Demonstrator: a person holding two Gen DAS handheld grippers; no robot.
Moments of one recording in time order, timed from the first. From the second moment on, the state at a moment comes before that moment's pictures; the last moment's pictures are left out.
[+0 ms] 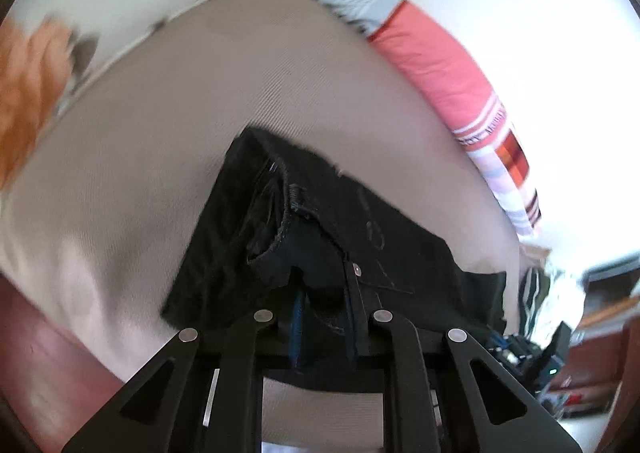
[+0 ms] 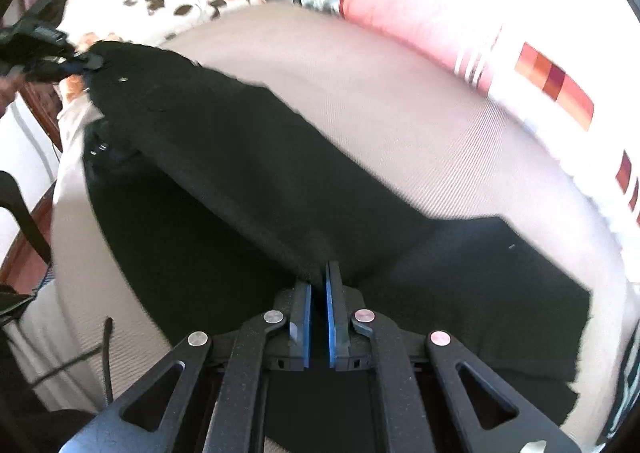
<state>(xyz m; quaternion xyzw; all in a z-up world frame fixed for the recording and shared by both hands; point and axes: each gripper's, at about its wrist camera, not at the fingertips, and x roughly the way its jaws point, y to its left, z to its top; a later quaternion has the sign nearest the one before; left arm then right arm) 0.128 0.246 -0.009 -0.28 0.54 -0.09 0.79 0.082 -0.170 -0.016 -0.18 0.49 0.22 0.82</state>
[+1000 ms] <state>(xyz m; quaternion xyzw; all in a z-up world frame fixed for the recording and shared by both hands) 0.083 0.190 -0.007 0.06 0.57 -0.04 0.82 0.040 -0.147 -0.083 -0.10 0.60 0.28 0.74</state>
